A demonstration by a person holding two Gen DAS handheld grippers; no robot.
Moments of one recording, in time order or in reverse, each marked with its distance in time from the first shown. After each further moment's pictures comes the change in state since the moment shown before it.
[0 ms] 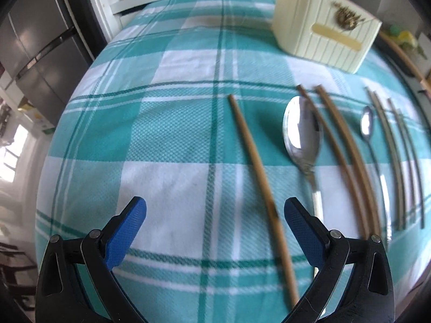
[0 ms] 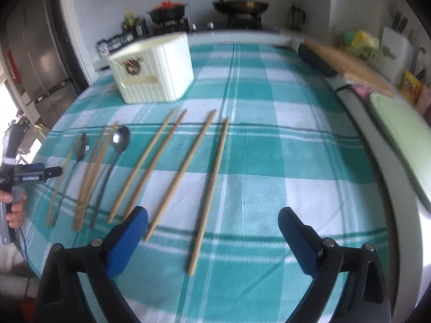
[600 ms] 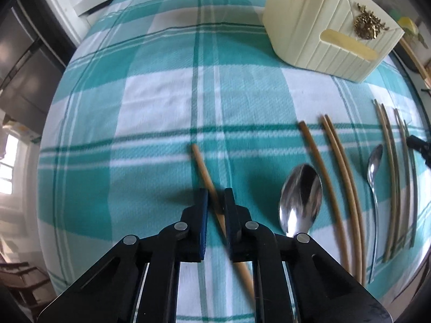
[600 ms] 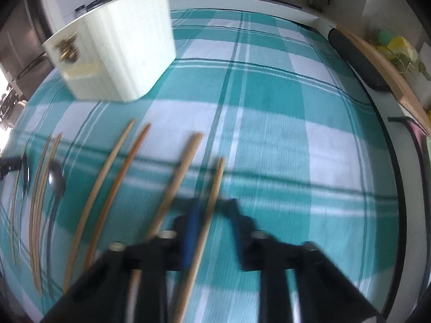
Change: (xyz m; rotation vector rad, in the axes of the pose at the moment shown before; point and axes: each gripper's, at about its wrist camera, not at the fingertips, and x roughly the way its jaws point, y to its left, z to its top) left arm 0.023 -0.011 0.081 0.090 0.132 -0.062; right arm 0.112 -0.010 0.099 -0.045 0.174 -0.043
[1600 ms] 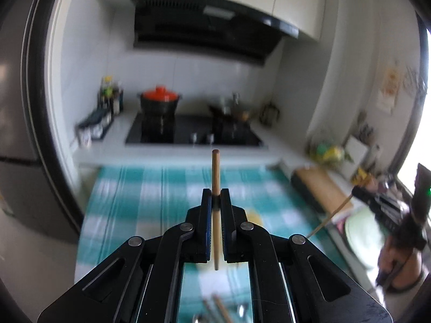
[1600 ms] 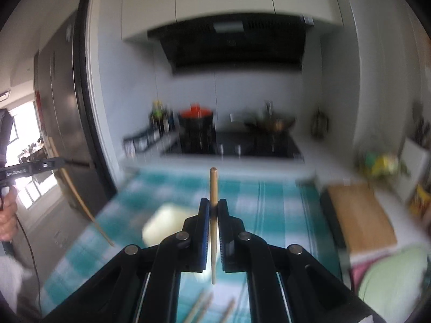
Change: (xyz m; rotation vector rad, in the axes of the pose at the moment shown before) left arm -0.304 0.002 0.128 -0.028 -0.738 -0.257; right arm -0.279 0.051 0.134 -0.059 -0.705 0.091
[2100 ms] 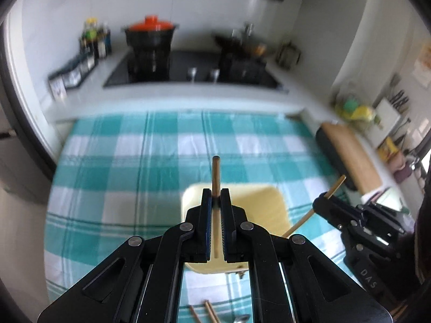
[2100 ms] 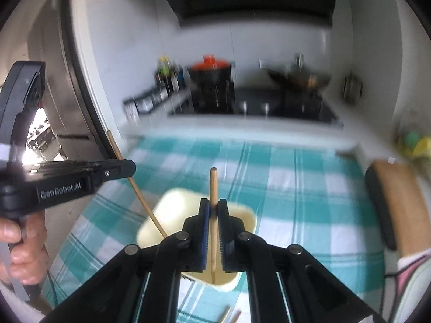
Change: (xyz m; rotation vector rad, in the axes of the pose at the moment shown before) left arm 0.189 -0.018 -0.054 -0.025 0.369 0.048; right arm 0.166 0.023 -0.056 0.038 0.338 0.074
